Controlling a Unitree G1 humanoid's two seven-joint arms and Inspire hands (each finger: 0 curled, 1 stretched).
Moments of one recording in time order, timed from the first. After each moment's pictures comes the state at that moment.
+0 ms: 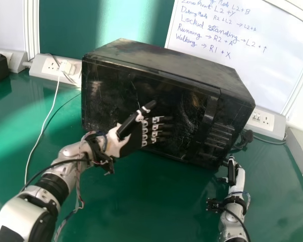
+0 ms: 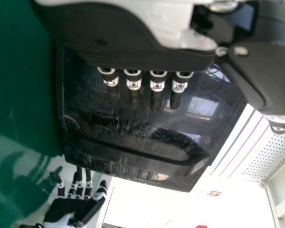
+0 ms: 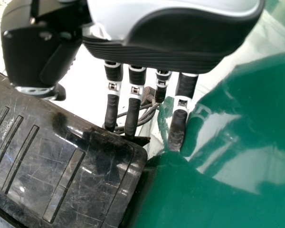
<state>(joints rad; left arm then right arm) -1.26 0.11 0.18 1.26 -0.19 -0.16 -0.75 -0.96 -0.43 -0.20 1.31 -0.11 -0.32 -0.22</state>
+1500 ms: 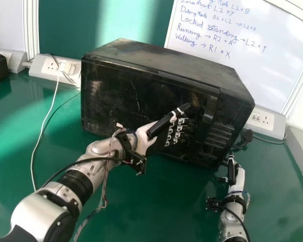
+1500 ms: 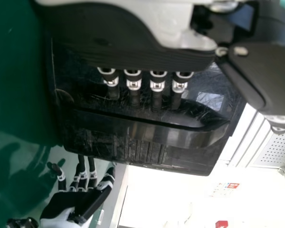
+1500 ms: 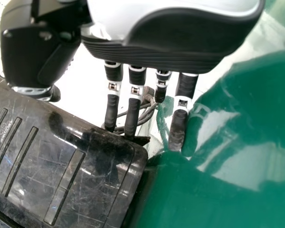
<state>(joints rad) -1.38 0.00 0.17 1.30 -0.07 -0.15 -0.58 -0.96 -0.43 -0.21 1.31 -0.10 -0.32 -0.22</state>
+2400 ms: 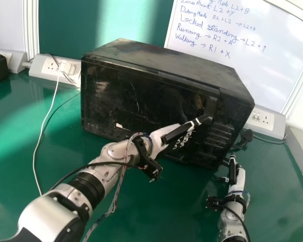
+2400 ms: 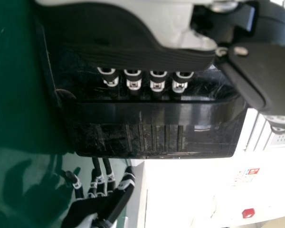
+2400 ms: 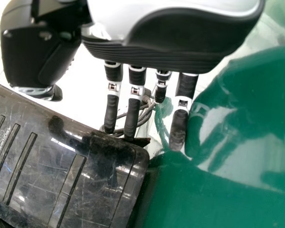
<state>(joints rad) -1.41 -0.07 0.10 1.33 0.07 -0.19 -0.44 -0.97 -0.42 -0.23 1.31 -0.09 -0.30 -0.21</state>
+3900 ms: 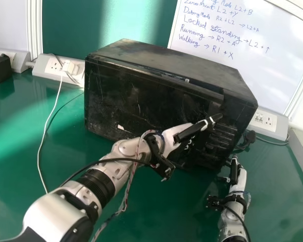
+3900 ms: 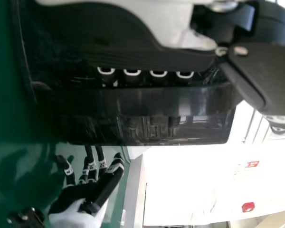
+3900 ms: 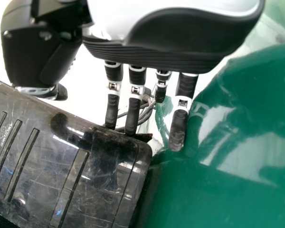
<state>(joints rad) -1.48 -0.11 0.15 1.35 0.06 -0.12 -0.49 -0.97 -0.42 -0.24 1.31 -0.08 -0.30 -0.23</state>
